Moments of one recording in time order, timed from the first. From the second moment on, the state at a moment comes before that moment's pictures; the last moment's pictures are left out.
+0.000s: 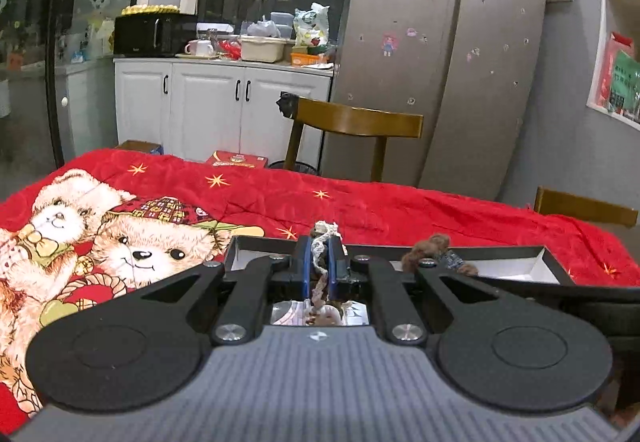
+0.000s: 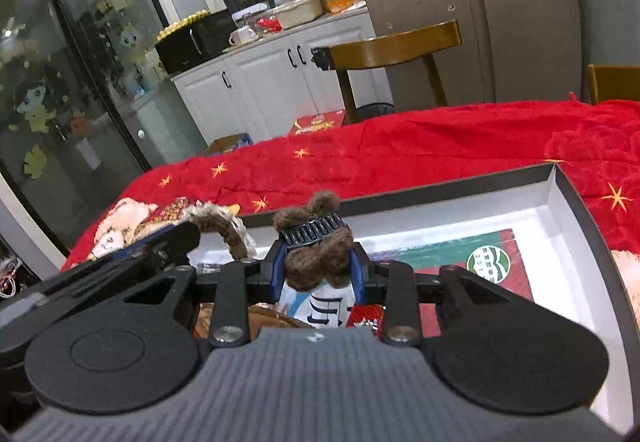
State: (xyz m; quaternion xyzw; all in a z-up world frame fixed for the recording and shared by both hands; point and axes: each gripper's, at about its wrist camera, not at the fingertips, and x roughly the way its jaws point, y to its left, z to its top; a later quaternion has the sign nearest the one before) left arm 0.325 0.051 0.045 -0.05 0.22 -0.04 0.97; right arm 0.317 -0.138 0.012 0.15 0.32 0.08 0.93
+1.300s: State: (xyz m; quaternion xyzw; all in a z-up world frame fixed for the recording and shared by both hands) left arm 0.331 0.046 0.023 -0.02 0.28 0.02 0.96; right arm 0.323 -0.146 0.004 0.18 0.35 0.09 0.91
